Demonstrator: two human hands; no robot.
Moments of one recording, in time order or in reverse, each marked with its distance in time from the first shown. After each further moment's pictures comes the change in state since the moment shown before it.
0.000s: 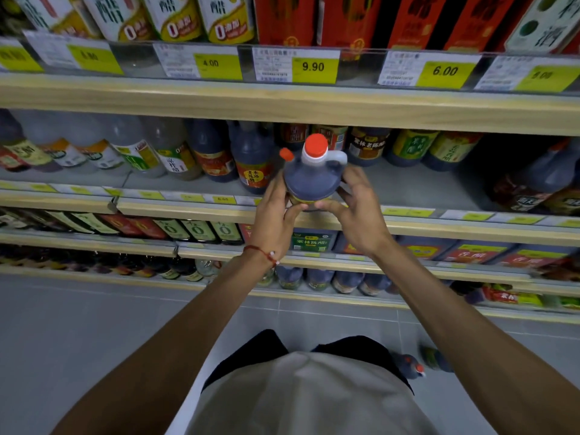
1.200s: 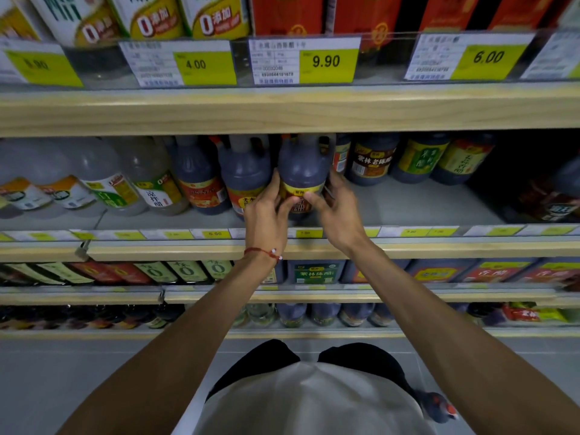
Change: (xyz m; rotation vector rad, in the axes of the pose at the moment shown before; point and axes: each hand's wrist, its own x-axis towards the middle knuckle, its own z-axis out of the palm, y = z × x) left_hand 0.082 -0.085 0.008 0.080 0.141 0.113; right_hand 0.074 0.058 0.057 0.062 0.226 -0.038
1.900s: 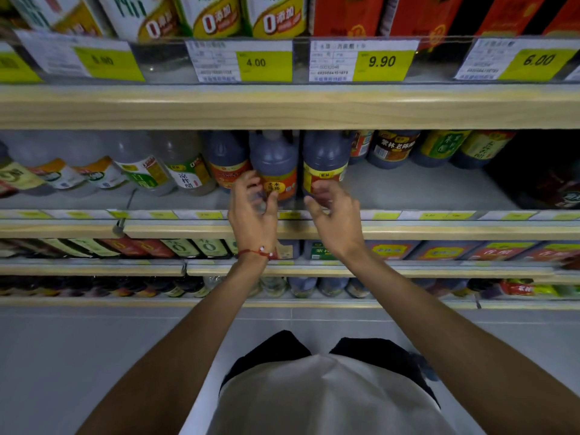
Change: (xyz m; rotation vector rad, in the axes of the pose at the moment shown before) left_hand -0.034 0.008 -0.066 -0.057 0.331 -0.192; right_hand -0.041 -0.036 0.042 -0.314 0.032 0.138
